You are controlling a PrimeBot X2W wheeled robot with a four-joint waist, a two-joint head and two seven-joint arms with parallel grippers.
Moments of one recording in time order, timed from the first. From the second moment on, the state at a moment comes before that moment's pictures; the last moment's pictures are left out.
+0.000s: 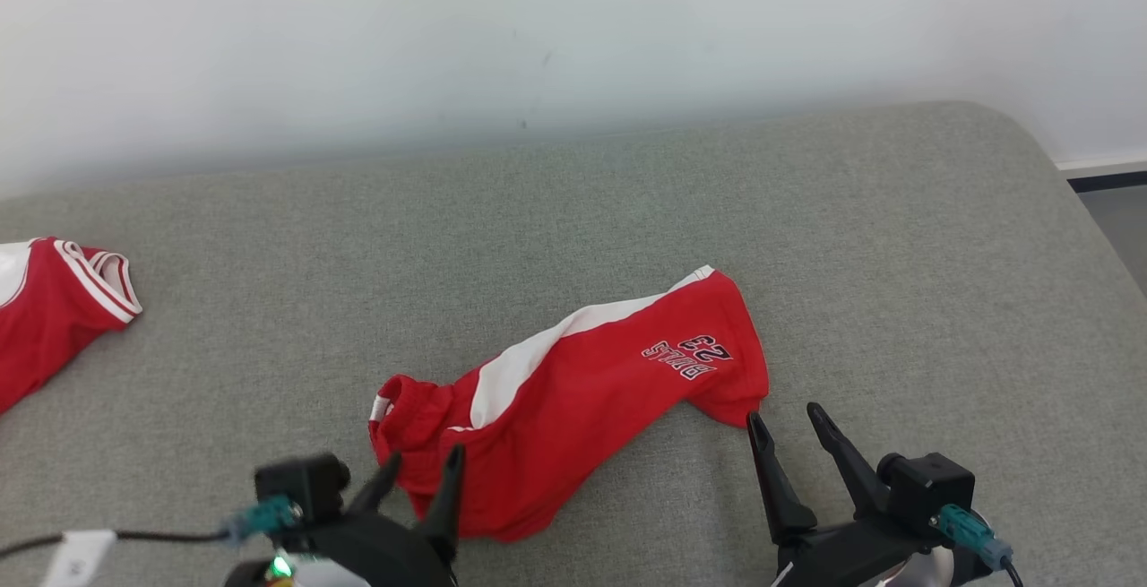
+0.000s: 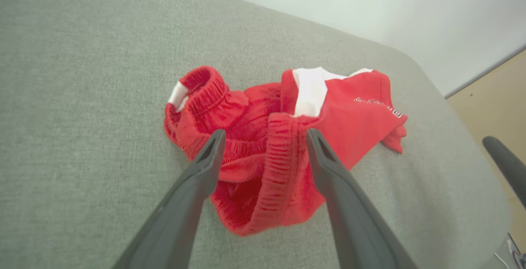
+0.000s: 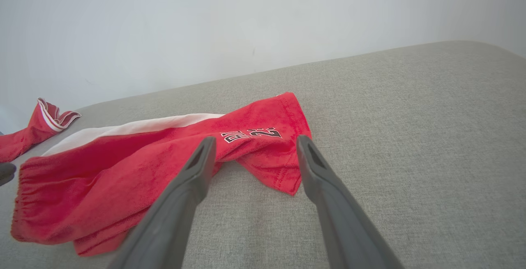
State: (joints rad) left arm -0.17 0.34 -0.56 0.03 -0.82 0.29 0.09; right arm -0.09 -0.05 0.15 0.24 0.25 0.13 -0.10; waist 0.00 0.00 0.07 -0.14
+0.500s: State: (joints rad) left arm -0.46 0.40 -0.61 0.27 -0.80 0.27 0.37; right arm -0.09 -0.05 0.17 0.23 0.25 0.13 -0.09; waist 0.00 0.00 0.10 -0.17
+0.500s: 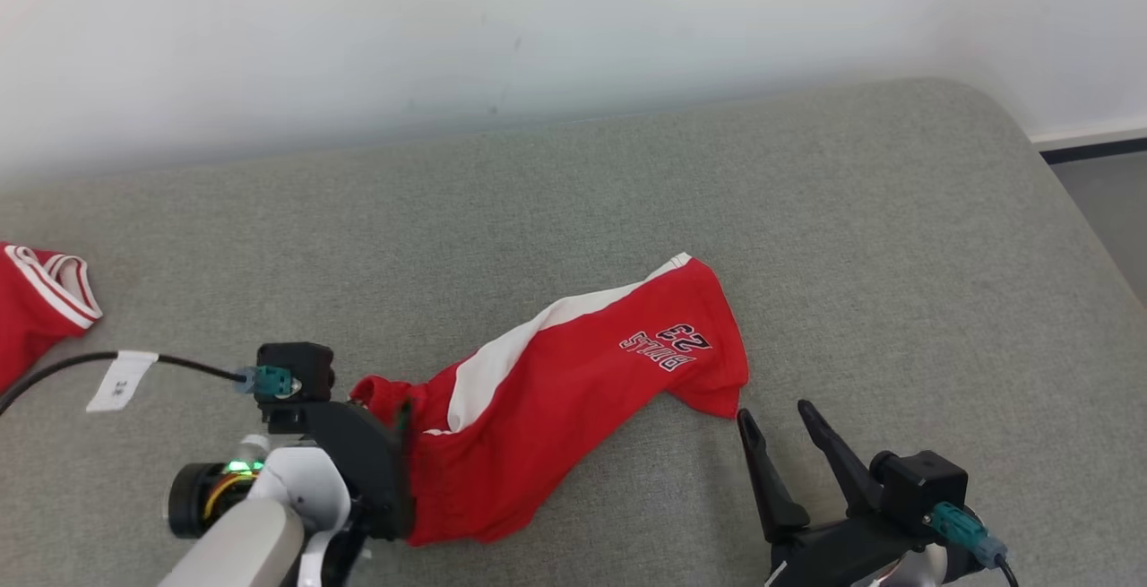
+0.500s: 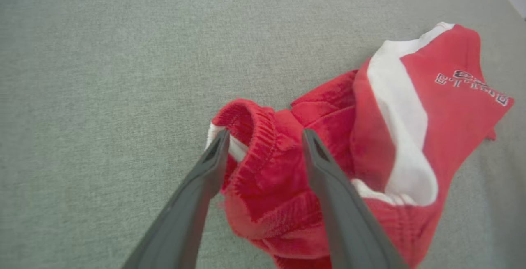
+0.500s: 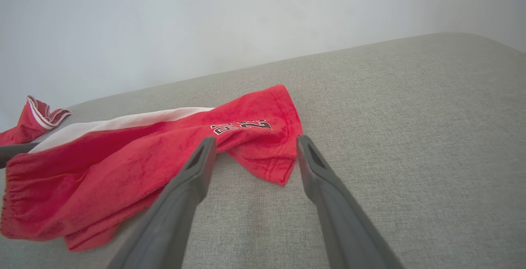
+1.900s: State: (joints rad) left arm -0.52 0.32 -0.45 0.43 -0.97 0.14 0.18; right arm -0.10 -0.05 0.15 0.24 0.25 0.13 -0.11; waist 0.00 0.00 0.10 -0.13
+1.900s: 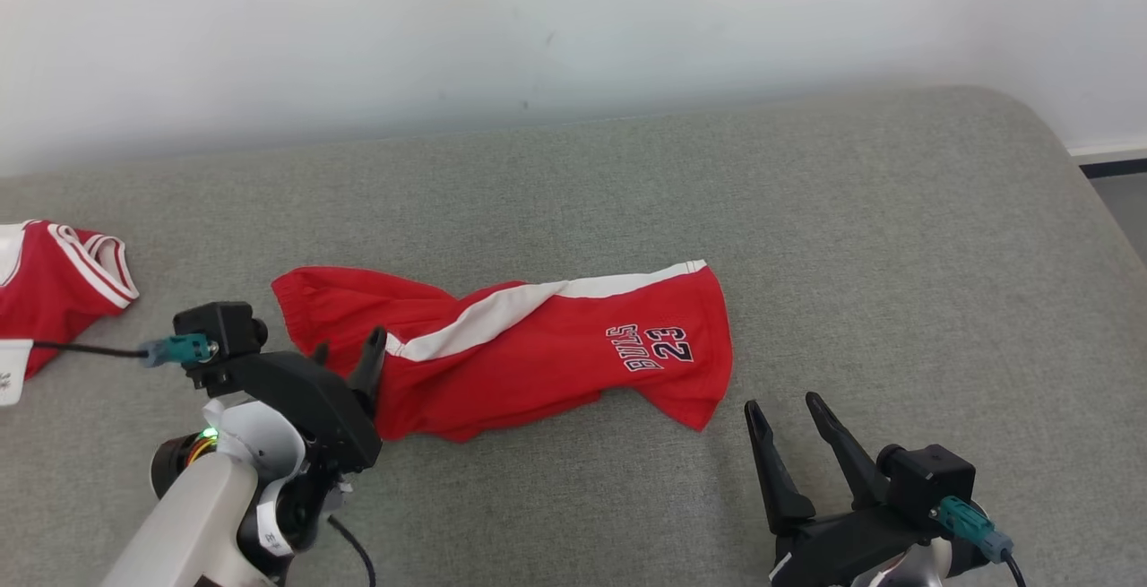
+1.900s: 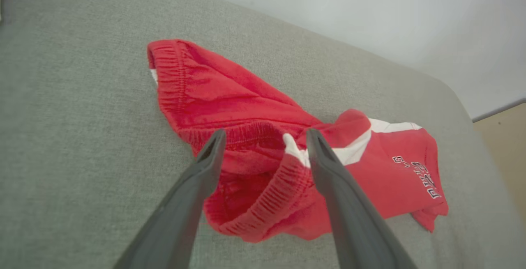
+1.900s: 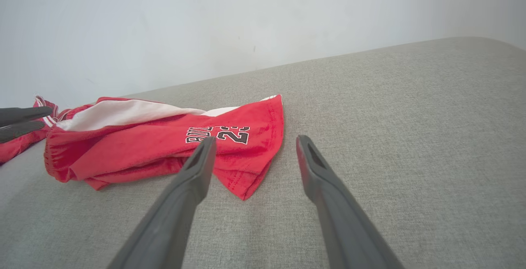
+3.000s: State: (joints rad) left arm -0.64 0.41 -0.59 0.33 -0.95 0.24 0.63; right arm -0.11 -0.05 0.17 0.23 0.24 0.13 -0.10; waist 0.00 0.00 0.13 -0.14
